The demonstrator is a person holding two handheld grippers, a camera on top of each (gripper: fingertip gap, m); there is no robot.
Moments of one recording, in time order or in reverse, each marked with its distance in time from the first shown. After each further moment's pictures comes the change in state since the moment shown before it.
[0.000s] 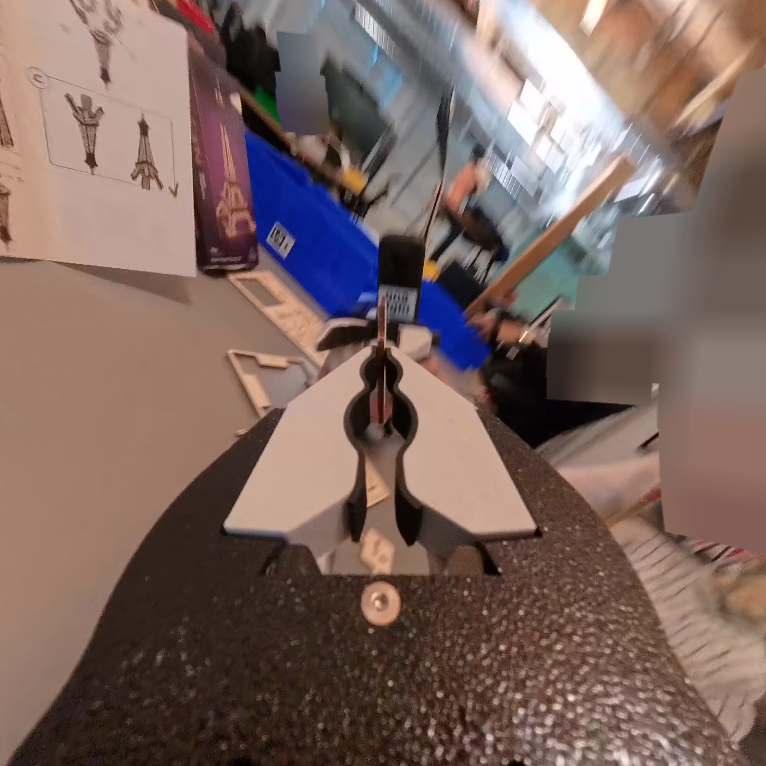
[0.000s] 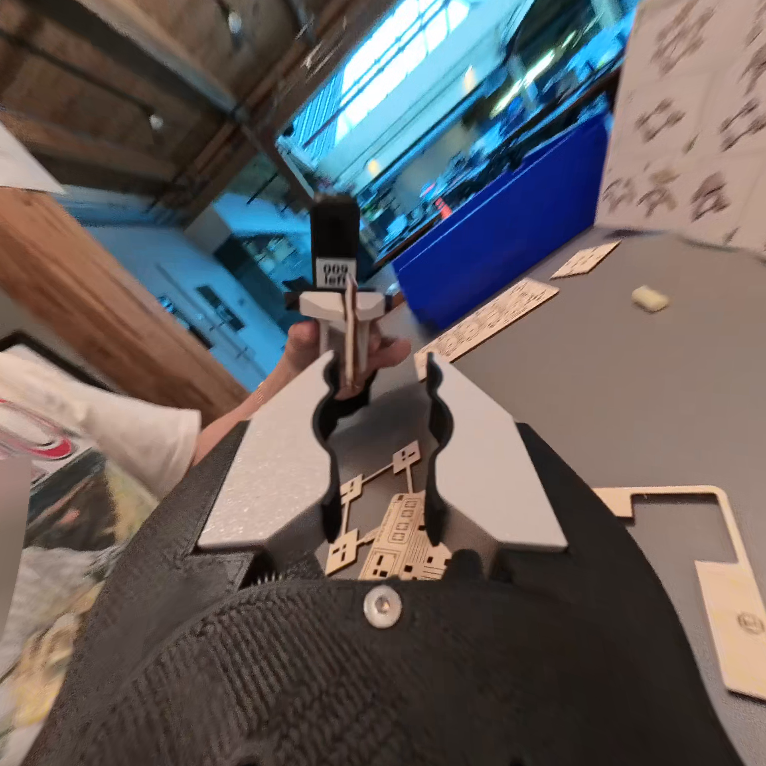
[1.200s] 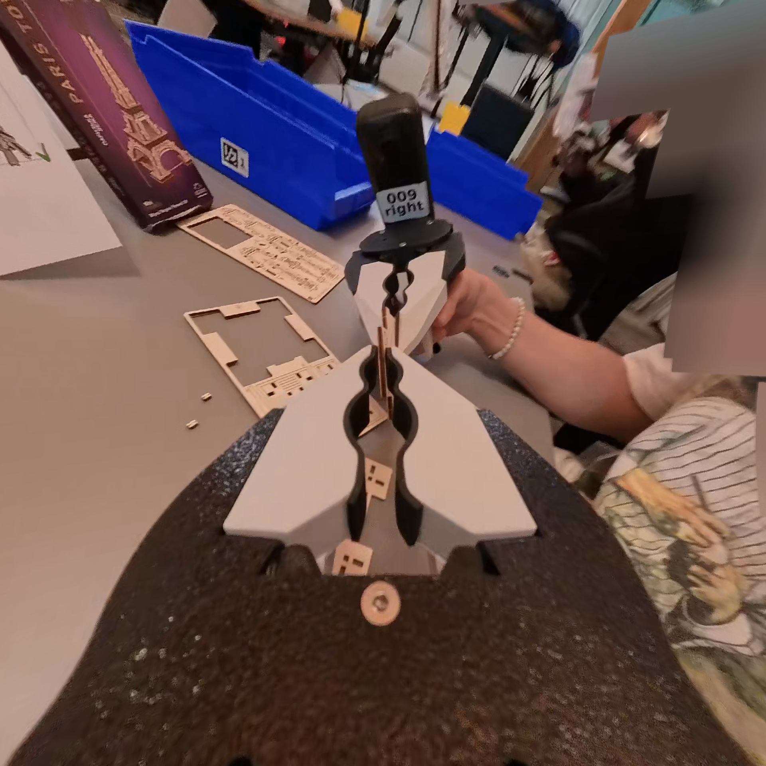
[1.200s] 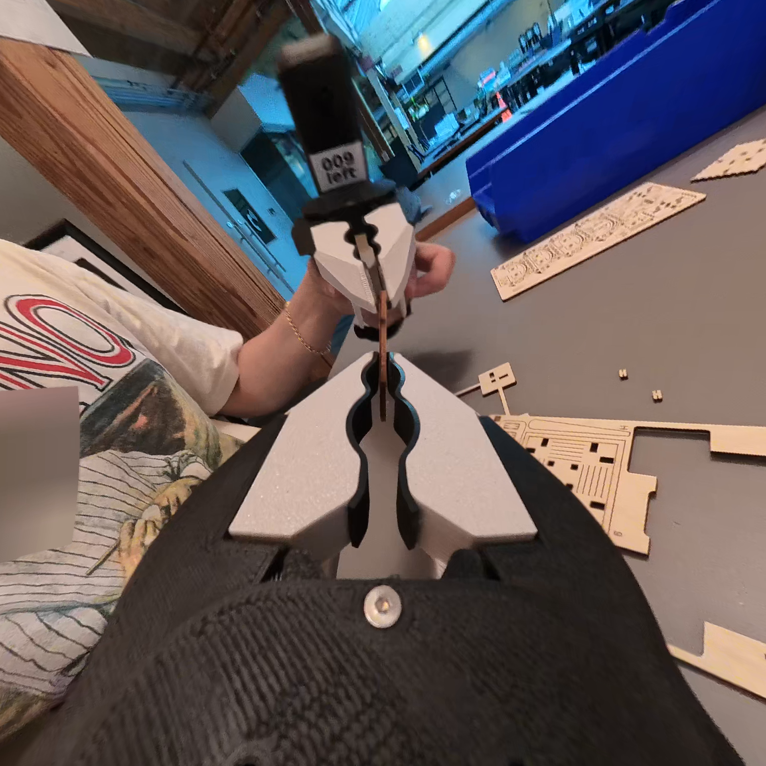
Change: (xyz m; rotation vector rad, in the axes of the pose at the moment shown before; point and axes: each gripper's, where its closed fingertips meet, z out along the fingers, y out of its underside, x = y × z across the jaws) left arm 0.043 0.055 0.007 -0.290 -0.068 0.333; right arm -0.062 0.052 -0.014 -0.221 -0.114 -0.030
